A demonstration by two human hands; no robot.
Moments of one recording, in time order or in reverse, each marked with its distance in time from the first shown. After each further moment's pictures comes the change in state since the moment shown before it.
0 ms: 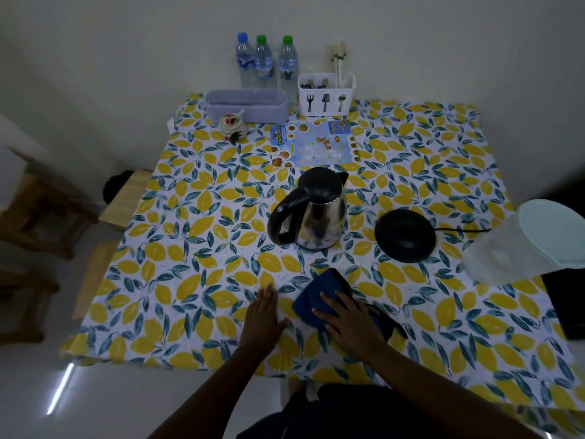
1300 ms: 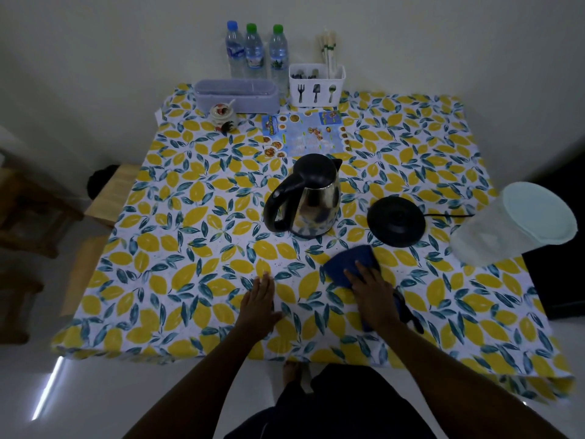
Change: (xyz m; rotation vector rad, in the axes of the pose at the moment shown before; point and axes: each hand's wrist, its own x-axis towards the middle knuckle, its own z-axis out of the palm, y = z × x) left_hand 0.000 -0.011 -0.004 -0.009 -0.159 0.061; right_hand -0.010 0.037 -0.014 0.034 0.052 0.408
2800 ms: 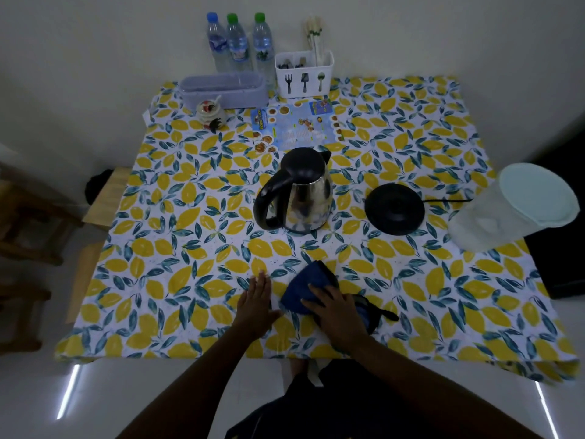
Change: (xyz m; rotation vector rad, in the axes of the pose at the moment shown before) left_hand 0.002 0.003 0.001 0.059 -0.025 -0.033; right_hand -0.038 -0.069 0.012 -0.052 -0.060 -0.309
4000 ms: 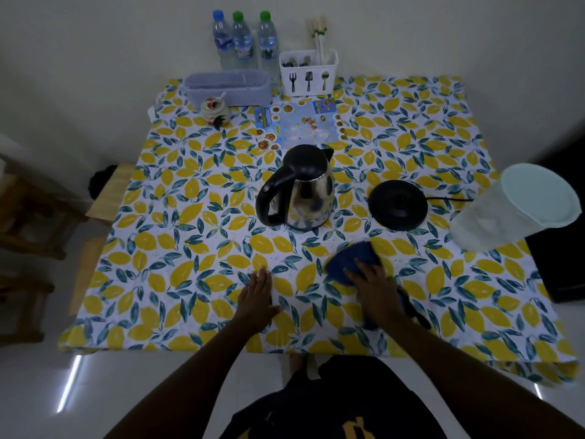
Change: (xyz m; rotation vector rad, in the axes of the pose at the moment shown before) left_hand -0.002 0.003 -0.005 0.007 -0.018 0.008; right_hand -0.002 0.086 -0.010 0.002 -0.012 0.271
